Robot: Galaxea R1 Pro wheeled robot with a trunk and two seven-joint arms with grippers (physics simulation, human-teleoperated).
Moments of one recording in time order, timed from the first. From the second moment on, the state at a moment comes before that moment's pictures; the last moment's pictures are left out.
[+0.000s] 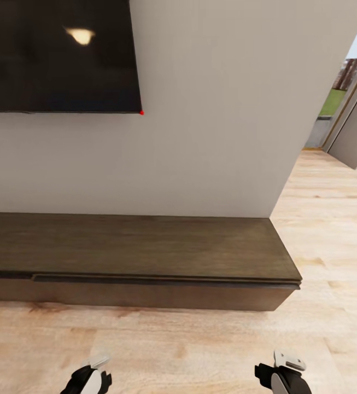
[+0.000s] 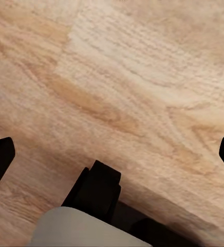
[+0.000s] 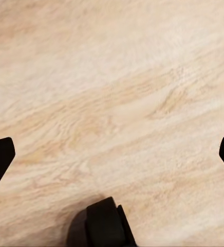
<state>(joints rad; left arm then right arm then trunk) -0.29 0.00 -0.05 -0.73 0.55 0.49 0.54 -0.18 -0.07 0.03 -0.98 -0.41 0.57 -0.43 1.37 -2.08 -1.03</state>
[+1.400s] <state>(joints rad) -0.29 0.00 -0.06 -0.62 0.54 0.32 0.54 -0.18 -0.06 0.04 -0.88 -0.41 0.38 -0.43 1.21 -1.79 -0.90</state>
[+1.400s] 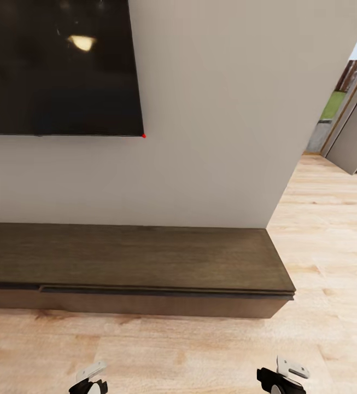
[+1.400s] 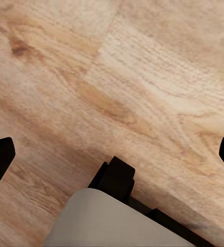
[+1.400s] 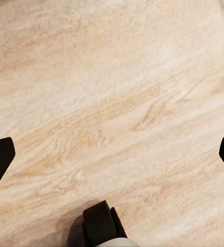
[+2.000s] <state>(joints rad) -0.29 0.00 -0.06 -0.62 0.54 0.31 0.54 -0.18 -0.06 0.05 -0.87 -0.41 0.38 -0.43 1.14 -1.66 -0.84</state>
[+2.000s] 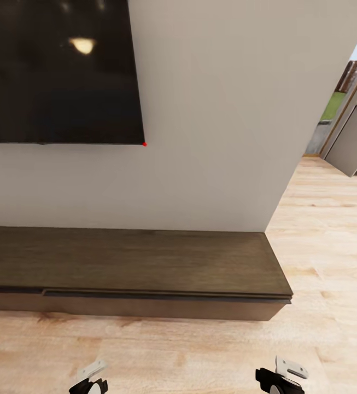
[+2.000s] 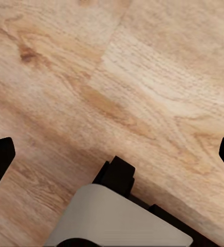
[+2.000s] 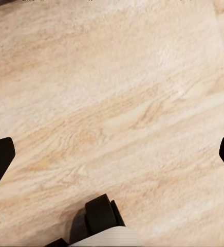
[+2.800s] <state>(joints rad) -0.29 0.00 -0.06 -0.62 0.54 0.31 0.54 -0.18 -0.06 0.05 -0.87 -0.41 0.38 -0.43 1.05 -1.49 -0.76</state>
